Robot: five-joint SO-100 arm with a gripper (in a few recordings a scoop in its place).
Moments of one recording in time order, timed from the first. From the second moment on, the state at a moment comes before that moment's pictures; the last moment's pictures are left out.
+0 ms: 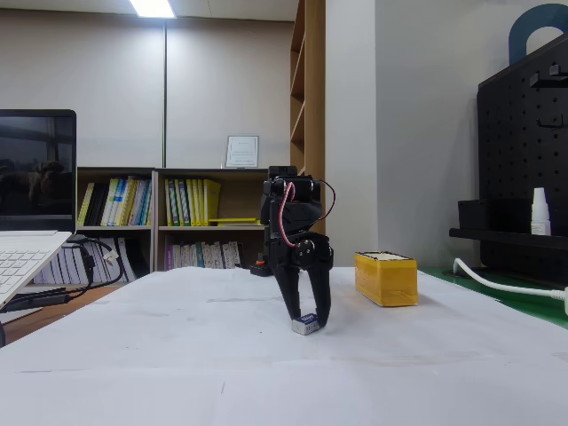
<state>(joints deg) 1.5 132.9 134.0 64.8 -40.3</state>
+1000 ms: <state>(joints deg) 1.6 119.0 140.0 73.0 -40.3</state>
